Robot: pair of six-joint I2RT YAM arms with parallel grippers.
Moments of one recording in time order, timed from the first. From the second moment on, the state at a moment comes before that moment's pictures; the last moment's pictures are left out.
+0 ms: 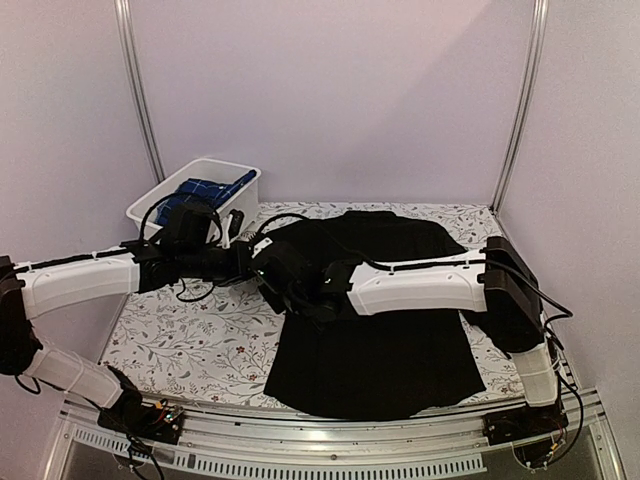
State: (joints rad) left arm -0.61 1.31 0.82 -0.11 0.27 -0.68; right arm 1.20 2.20 1.77 -0.22 0.64 0.12
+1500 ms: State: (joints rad) left arm -0.57 1.38 0.71 -0.18 0.33 -0.64; right arm 0.48 1.78 1.46 -0.40 0.18 0.37
